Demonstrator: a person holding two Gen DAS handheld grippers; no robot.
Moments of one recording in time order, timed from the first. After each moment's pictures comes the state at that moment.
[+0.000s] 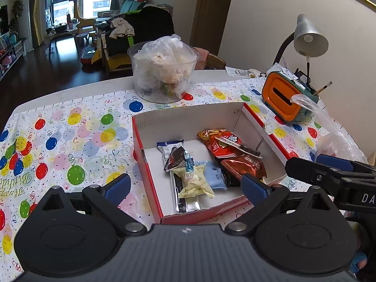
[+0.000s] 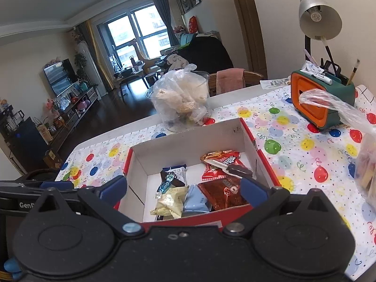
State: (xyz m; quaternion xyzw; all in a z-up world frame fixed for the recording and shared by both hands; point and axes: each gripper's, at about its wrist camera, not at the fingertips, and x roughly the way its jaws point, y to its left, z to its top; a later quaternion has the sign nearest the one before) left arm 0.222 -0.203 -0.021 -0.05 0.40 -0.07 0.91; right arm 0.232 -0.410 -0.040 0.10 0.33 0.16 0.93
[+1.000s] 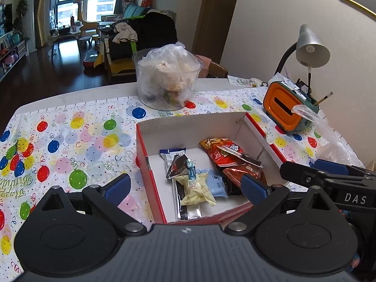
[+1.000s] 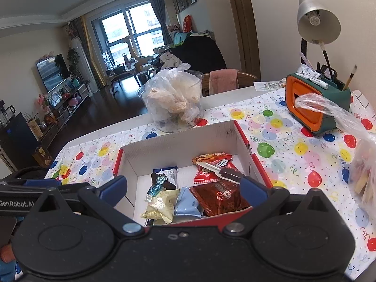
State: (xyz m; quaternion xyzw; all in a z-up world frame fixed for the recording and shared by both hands) left arm 0.223 -0.197 -0.016 -0.06 0.38 -0.06 0.92; right arm 0.241 -0.404 -0.040 0.08 0.33 0.15 0.93
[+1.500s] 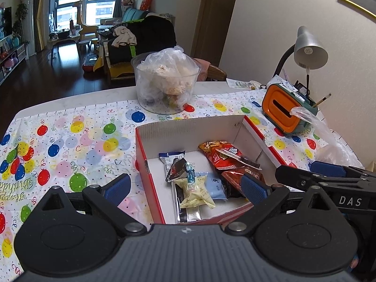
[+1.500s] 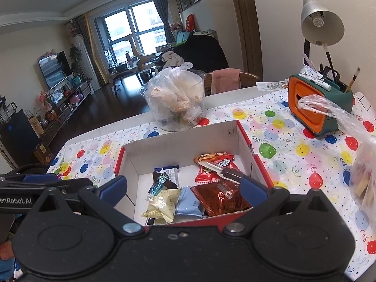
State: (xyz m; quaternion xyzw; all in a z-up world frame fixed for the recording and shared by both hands) left arm 0.221 -0.199 -0.014 -0.06 0.37 -0.07 0.92; right arm 0.244 -0.404 -0.042 0.07 0.33 0.15 0.93
